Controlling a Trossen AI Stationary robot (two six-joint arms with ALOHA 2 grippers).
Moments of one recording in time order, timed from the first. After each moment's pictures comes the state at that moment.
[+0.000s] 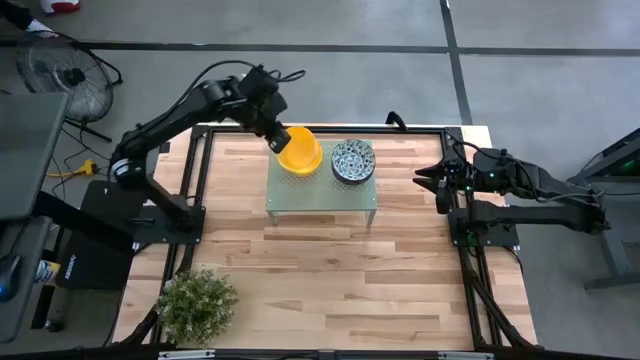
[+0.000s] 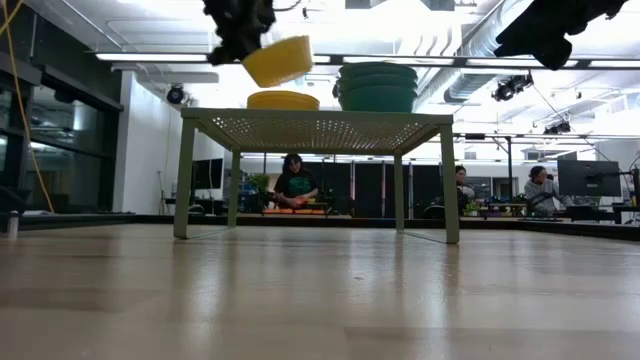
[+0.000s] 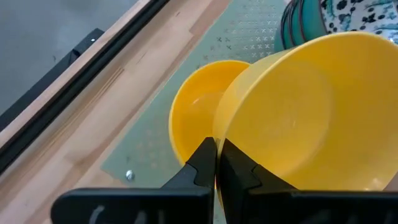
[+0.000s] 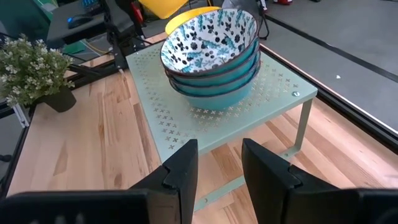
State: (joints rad) left arm 0.56 1.51 1.72 -1.14 0.15 -0.18; right arm -0.21 0.51 0.75 -0.65 0.07 0.29
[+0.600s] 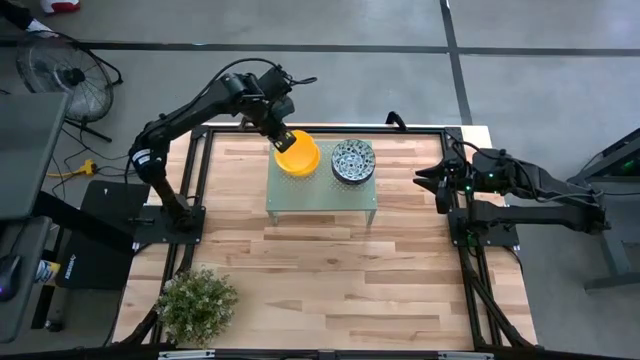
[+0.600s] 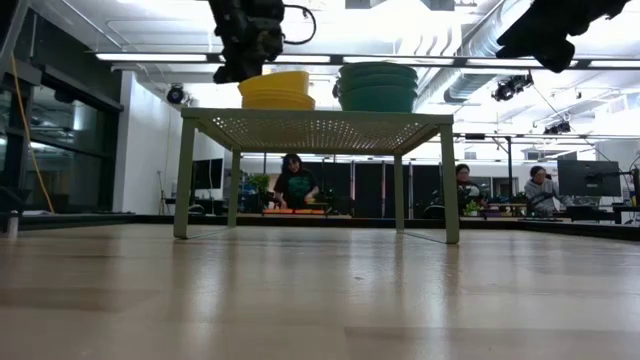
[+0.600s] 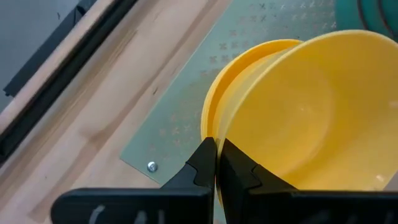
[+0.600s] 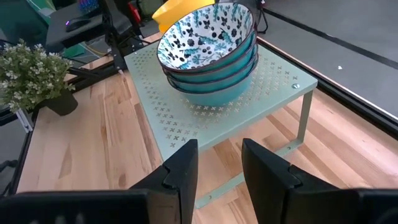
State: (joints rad) left arm 0.60 1.68 1.82 -1.28 0.15 -0.10; right arm -0.21 0.51 0.75 -0.66 0.07 0.34
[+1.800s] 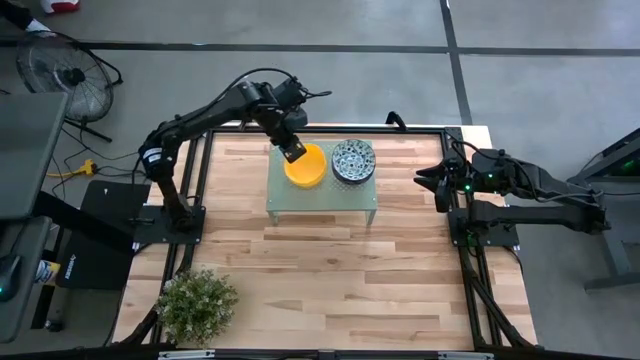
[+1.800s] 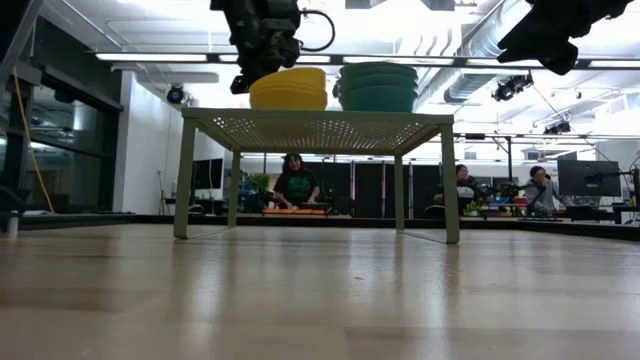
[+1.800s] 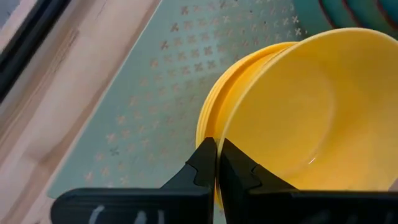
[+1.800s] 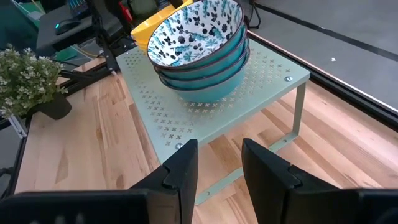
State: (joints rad) left arm 0.53 1.75 1.82 -1.24 0.23 -0.08; right arm -0.21 0.51 0.75 -0.68 0.10 0.38
